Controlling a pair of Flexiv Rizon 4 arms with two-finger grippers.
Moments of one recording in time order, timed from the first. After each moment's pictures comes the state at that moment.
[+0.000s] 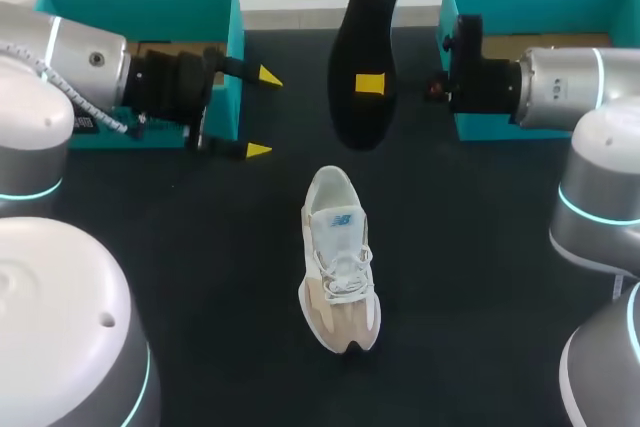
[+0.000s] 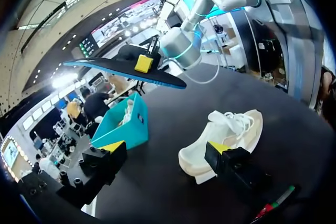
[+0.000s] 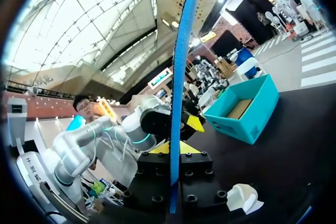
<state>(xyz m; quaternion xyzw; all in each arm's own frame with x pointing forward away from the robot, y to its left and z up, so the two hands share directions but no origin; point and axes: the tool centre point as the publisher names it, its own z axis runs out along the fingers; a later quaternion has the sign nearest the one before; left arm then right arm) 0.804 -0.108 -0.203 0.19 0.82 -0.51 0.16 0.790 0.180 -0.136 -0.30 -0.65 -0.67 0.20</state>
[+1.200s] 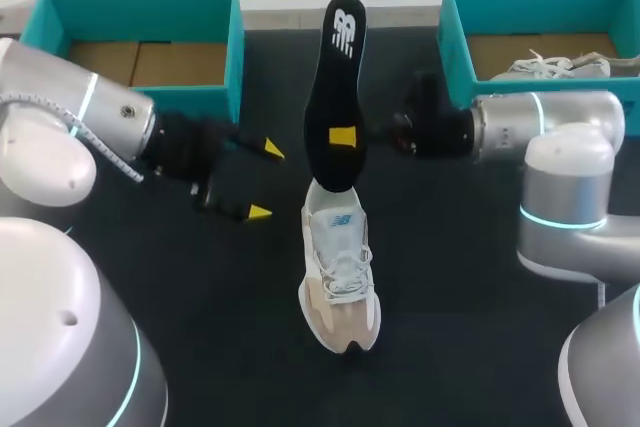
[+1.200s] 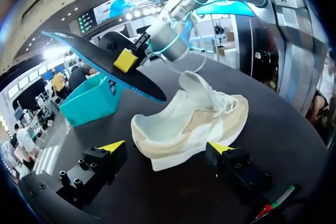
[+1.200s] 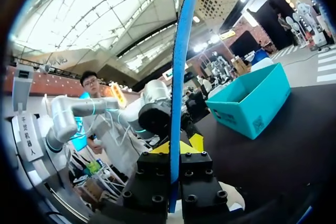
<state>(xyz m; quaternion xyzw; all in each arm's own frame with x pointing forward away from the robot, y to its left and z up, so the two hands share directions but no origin) 0.771 -0.101 -0.316 0.14 0.87 -0.47 0.06 0.800 0.214 -0.239 -0.21 -0.68 -0.68 0.20</state>
